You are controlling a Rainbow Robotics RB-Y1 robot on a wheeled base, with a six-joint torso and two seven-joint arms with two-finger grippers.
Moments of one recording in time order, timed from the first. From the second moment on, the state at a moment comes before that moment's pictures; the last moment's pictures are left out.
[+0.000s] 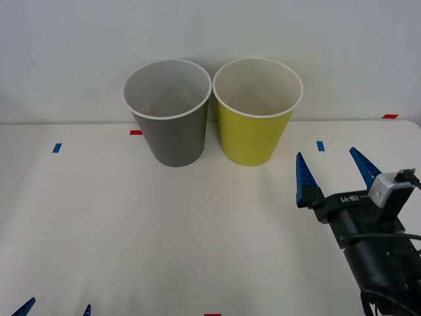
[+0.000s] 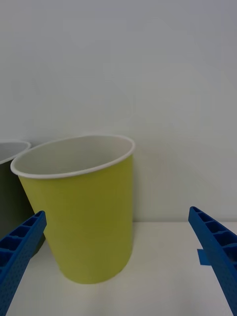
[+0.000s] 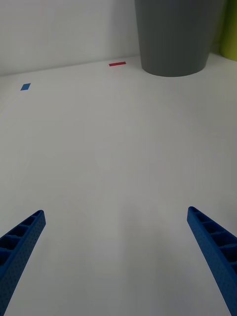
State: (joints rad) right arm 0.50 -0.28 0.20 -2.23 -0.26 -0.07 1.57; left arm 1.04 0.42 -0.15 -1.98 0.06 -0.43 -1.46
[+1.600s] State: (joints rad) right arm 1.17 -0.36 0.26 -2.19 -0.33 -0.34 1.80; left arm 1.04 0.42 -0.15 -1.98 0.06 -0.43 -1.46
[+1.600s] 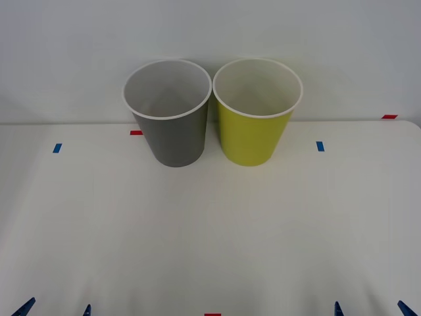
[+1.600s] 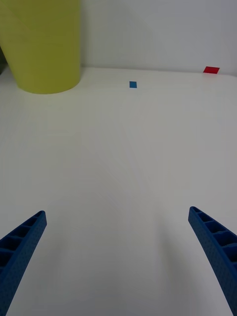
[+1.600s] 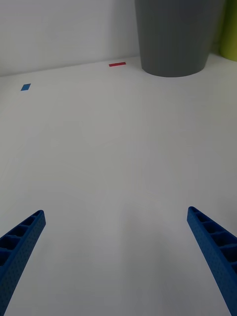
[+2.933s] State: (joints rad) right arm 1.17 -0.36 0.27 -2.18 -0.32 -0.34 1.79; left arm 1.04 0.42 -0.15 -1.98 0.06 -0.43 -1.46
